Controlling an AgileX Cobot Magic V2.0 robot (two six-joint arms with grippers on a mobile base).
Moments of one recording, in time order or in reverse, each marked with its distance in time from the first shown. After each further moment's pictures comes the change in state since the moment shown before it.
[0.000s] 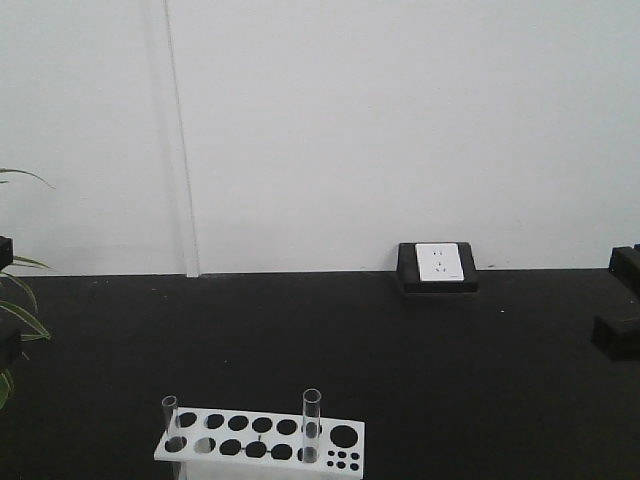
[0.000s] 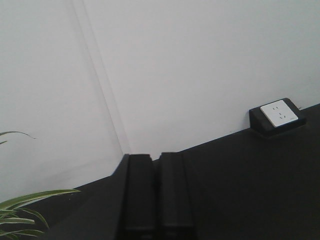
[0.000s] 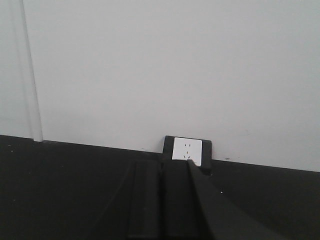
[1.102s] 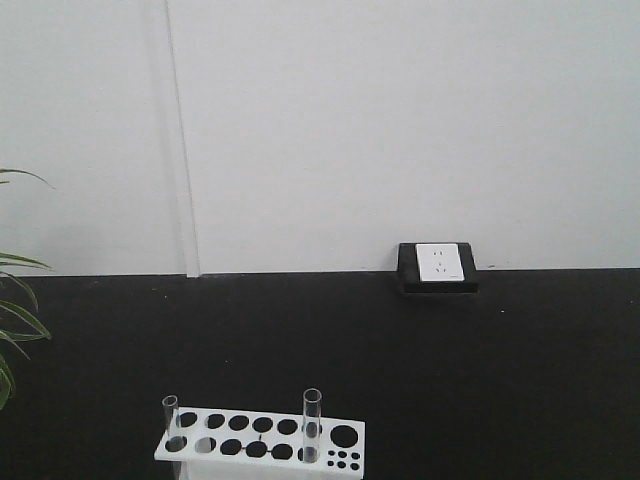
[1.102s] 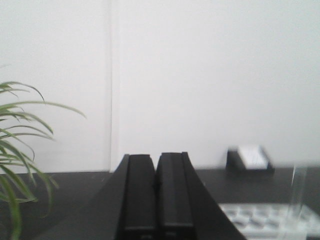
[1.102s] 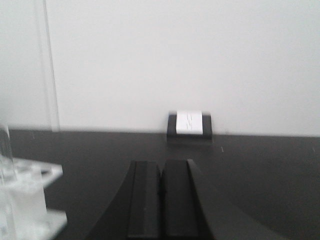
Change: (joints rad) left arm 0.000 -0.919 0.815 -0.102 -0.195 -0.209; right arm 0.000 -0.939 0.786 -0.009 -0.028 0.091
